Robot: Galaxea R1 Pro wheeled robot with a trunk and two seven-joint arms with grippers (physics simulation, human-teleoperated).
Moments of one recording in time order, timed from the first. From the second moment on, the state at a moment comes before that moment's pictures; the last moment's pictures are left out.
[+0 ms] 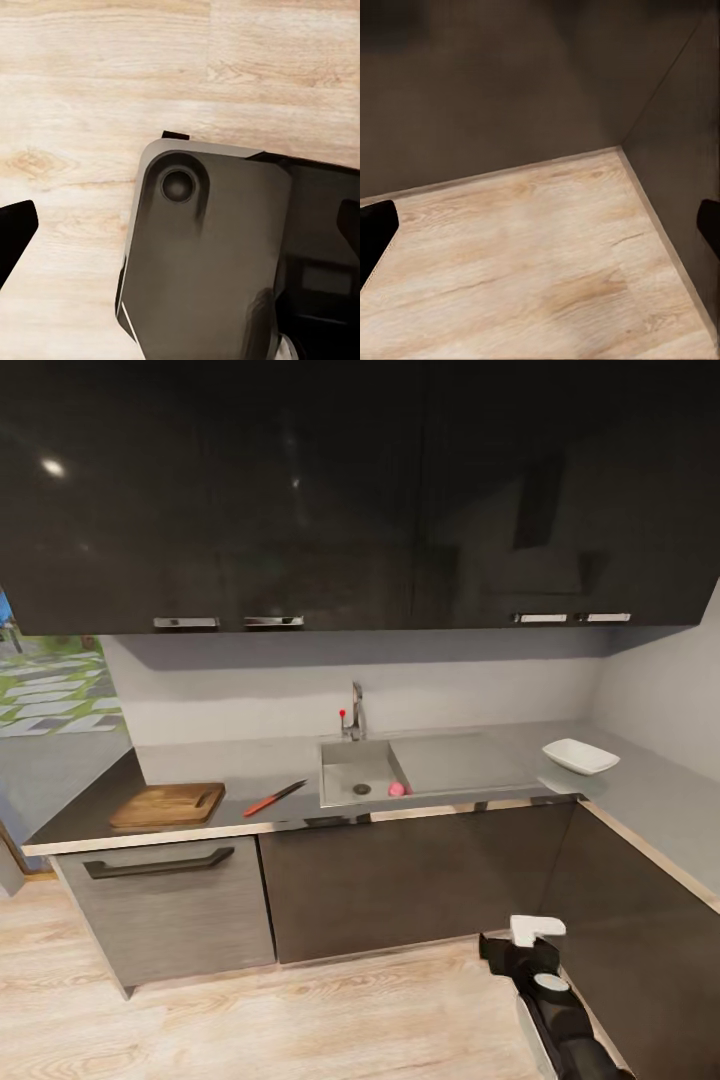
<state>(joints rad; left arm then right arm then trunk) 0.00 0.00 0.00 -0.10 0.18 -0.26 0.00 -0.18 0.00 0.00 -1.31 0.01 0.52 -0.20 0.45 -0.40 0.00</state>
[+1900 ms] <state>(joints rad) 0.00 0.00 0.01 -0.06 0.19 -0.27 0.00 -1.38 -0.39 0.03 -0.53 0.20 0.85 0.10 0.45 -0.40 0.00</state>
